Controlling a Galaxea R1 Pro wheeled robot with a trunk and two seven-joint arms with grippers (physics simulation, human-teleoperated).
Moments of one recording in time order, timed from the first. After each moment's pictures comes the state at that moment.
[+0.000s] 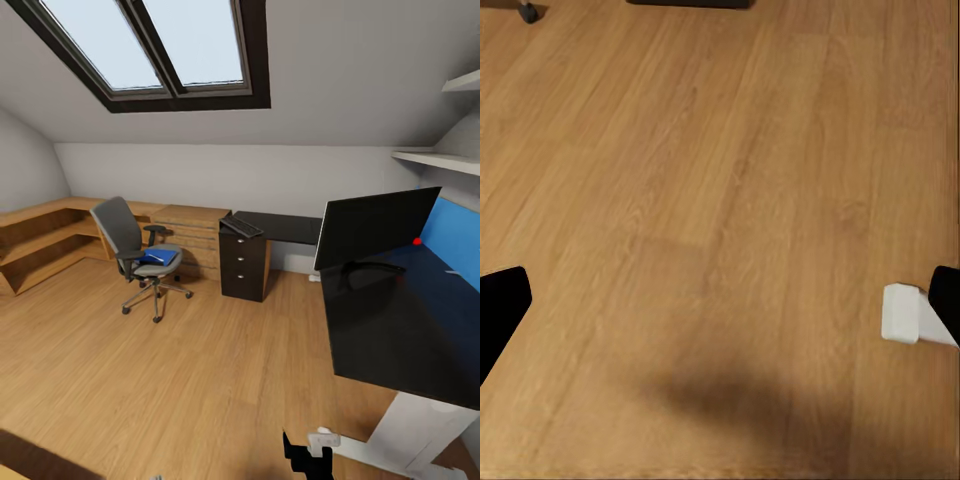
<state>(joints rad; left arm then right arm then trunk) -0.03 -0.08 0.02 -0.73 0.12 -0.08 0.28 -0.48 0.09 0.18 0.02 -0.23 -0.62 0.02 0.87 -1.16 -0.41</state>
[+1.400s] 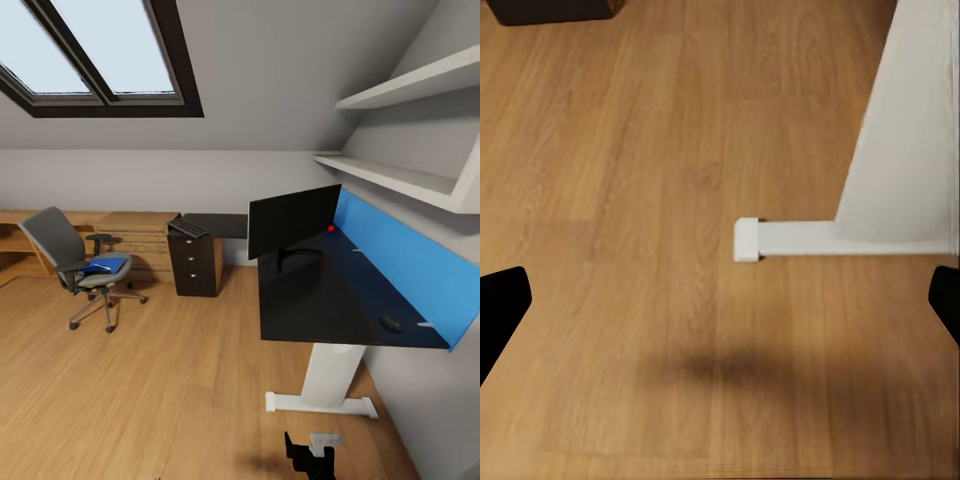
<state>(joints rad) -0.03 -0.08 0.02 -0.72 0.12 -0.07 0.28 -0.48 0.08 0.18 0.02 -0.23 -0.62 0.02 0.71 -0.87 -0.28</state>
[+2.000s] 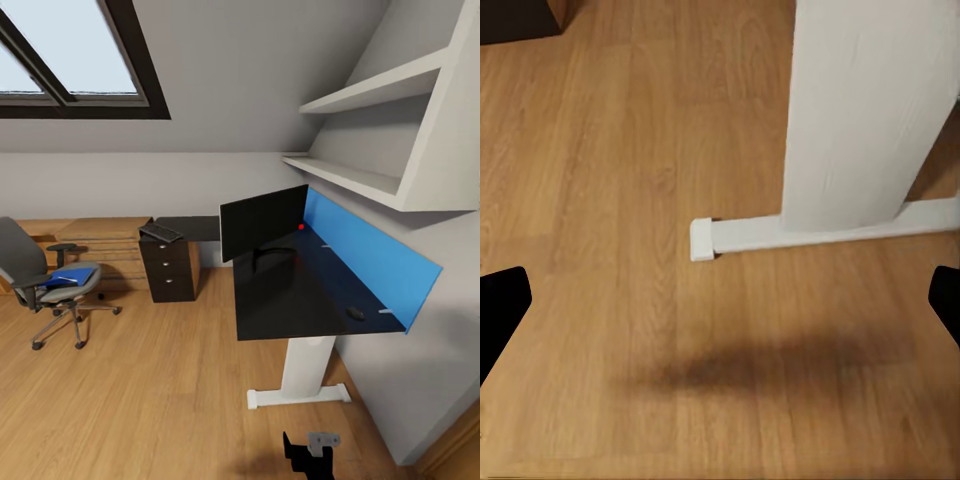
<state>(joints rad) -0.03 -0.03 0.02 -0.61 0.16 0.04 0.27 -0.48 0.09 0.19 0.02 -0.22 -0.62 0.02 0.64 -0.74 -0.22</state>
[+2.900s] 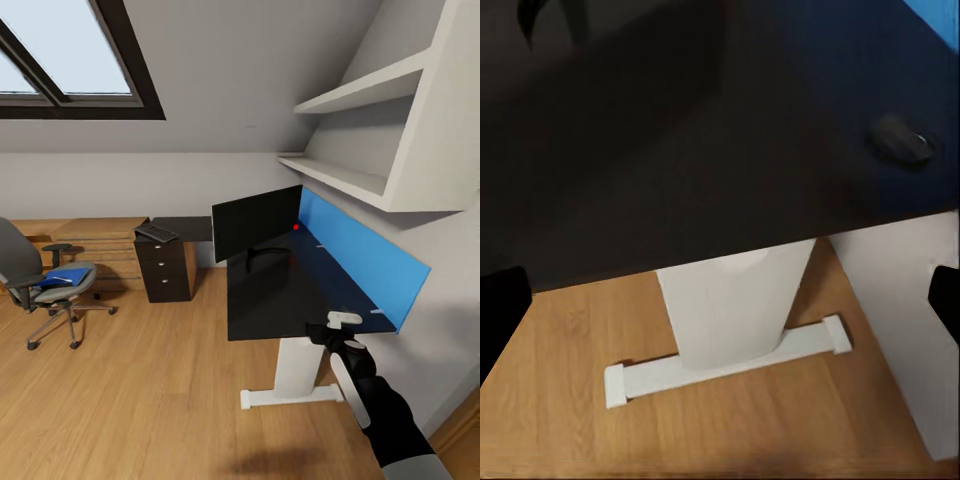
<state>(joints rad) -0.07 0.00 0.02 -0.54 0.25 -0.06 0.27 -0.46 -0.05 0.12 -1.33 -0.26 0.62 -0.33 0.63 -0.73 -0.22</state>
